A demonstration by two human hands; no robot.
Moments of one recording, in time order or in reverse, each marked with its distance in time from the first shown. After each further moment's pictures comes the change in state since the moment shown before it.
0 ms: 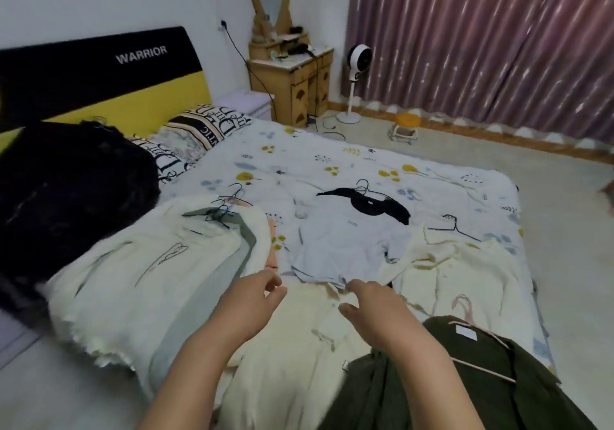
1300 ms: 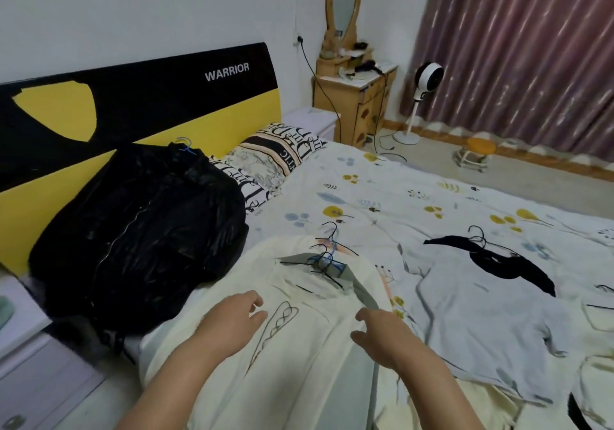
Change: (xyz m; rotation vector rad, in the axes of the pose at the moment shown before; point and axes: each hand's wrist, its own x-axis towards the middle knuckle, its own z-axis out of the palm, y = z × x) left_hand 0.172 -0.335 -0.247 0.127 -0.064 -0.205; right_hand 0.259 -0.324 0.098 -0.066 -0.168 0.002
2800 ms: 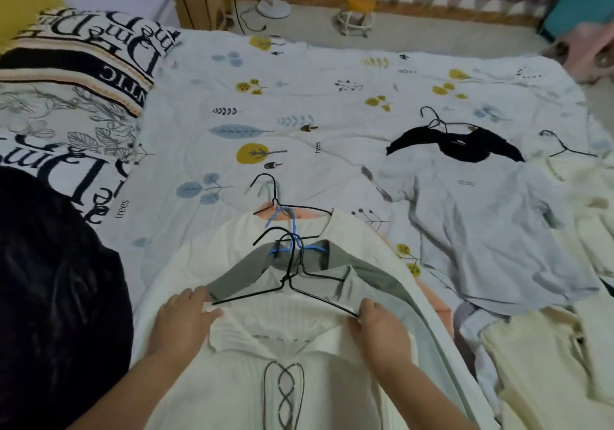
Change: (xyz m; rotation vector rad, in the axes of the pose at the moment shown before) left_hand 0.421 -0.120 0.130 0.300 -0.169 0.319; right_hand 0.306 0.029 0.157 0.141 0.198 0.608
